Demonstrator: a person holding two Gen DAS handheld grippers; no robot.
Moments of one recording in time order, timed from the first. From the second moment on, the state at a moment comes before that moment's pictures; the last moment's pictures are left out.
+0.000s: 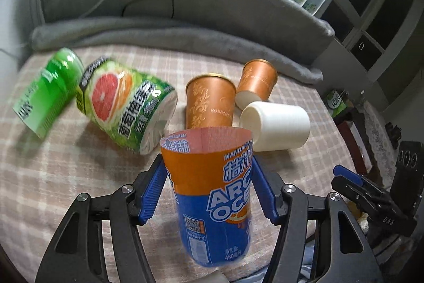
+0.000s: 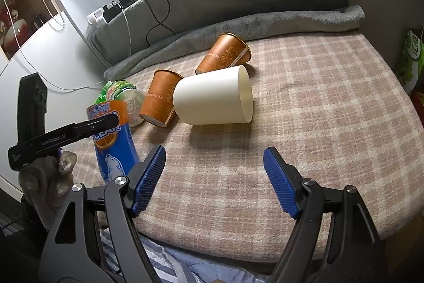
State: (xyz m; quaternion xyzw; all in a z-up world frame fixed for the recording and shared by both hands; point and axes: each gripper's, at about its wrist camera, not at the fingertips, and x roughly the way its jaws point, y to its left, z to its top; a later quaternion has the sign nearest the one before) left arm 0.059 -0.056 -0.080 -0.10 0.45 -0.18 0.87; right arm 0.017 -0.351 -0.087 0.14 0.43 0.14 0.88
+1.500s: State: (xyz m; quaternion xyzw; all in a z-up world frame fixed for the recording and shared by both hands) left arm 0.015 -0.084 -0.067 0.00 0.35 -0.17 0.92; right arm 0.015 -0.347 -0.080 0.14 0.42 0.14 0.89
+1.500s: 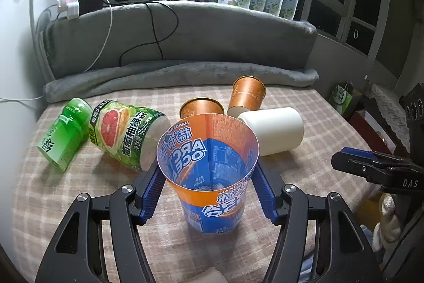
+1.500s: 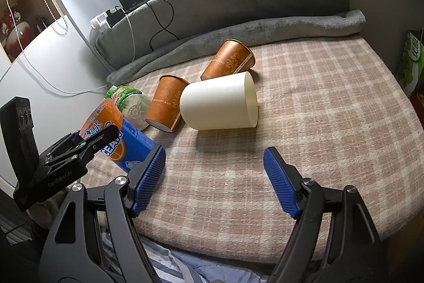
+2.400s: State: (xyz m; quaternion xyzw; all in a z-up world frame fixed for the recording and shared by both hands) left arm -0.007 -0.071 -0.072 -0.02 0.36 -0.19 0.91; right arm 0.001 -0.331 -0.064 0.11 0.38 0.14 0.91
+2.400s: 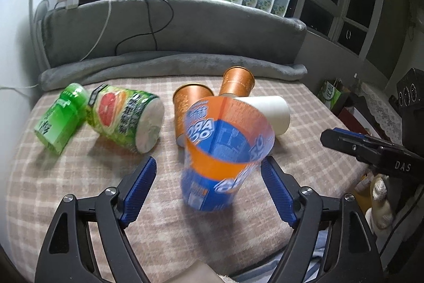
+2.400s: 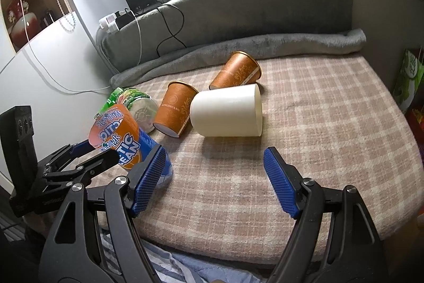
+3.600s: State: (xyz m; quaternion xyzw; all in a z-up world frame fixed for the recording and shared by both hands) left arm -0.076 -0.017 -0.007 -0.03 0.13 -0.03 0.99; right arm -0.035 -0.303 -0.021 0.00 0.19 0.03 0.98
